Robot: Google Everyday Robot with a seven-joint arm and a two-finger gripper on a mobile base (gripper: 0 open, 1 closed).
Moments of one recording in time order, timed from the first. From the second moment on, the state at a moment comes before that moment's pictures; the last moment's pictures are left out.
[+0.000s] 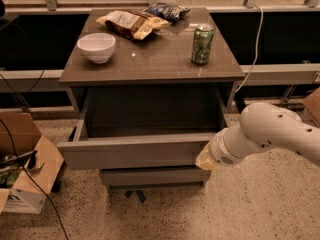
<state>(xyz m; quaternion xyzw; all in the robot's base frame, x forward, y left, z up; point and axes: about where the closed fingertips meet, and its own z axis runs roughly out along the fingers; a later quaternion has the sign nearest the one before) 0.497 -0.145 0.651 -0.56 0.79 0.11 0.21</state>
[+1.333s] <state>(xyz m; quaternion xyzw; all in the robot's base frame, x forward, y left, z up) 0.567 -0.122 0.639 -0.57 0.78 0.10 0.23</state>
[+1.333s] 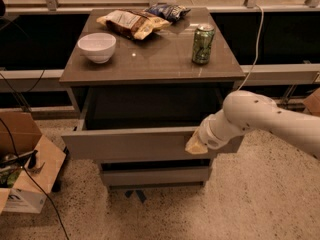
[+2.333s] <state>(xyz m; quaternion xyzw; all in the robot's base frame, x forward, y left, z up) 0.655 -0.118 0.654 -0.58 0.76 0.08 0.28</state>
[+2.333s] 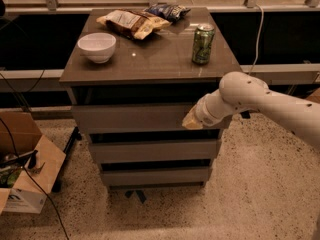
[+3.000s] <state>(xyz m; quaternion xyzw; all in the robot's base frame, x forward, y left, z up) 0.654 -0.115 0.651 -0.58 0.76 0.09 0.28</state>
